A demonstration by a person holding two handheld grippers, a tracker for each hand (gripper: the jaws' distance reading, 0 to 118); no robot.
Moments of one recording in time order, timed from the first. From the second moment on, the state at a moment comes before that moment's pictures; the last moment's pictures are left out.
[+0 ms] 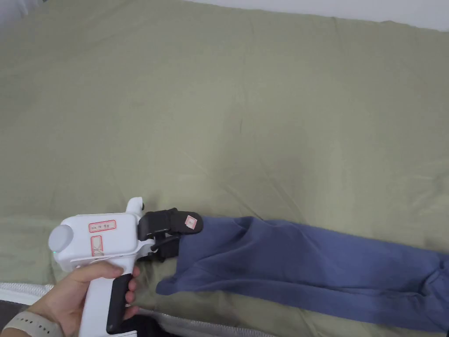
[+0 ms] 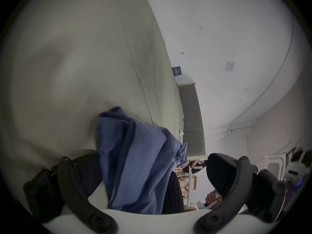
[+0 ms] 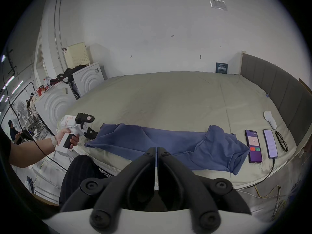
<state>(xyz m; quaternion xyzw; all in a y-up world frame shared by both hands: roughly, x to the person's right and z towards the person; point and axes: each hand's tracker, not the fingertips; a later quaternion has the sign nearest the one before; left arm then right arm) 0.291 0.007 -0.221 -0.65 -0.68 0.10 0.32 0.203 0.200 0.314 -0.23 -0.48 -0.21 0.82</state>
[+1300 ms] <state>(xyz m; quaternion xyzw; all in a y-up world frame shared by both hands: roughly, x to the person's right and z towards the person) 0.288 0.084 -0.240 -0.60 -0.60 -0.06 0.53 0.195 0.194 0.326 -0.21 -0.47 -0.23 0.83</state>
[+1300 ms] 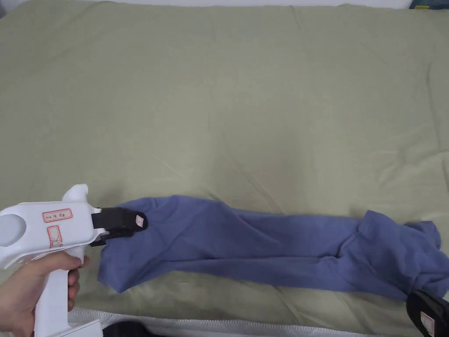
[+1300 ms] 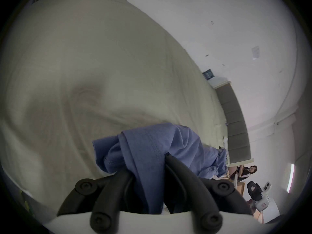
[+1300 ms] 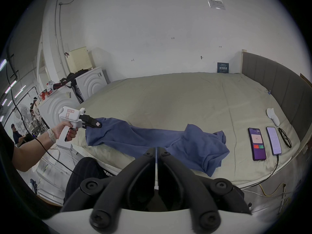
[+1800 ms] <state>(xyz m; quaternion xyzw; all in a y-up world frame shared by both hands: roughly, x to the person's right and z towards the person) 0.341 0.107 -0.028 -0.56 -0.59 -0.06 0.58 0.186 0.190 0.360 -0.18 -0.48 -0.23 0.83</state>
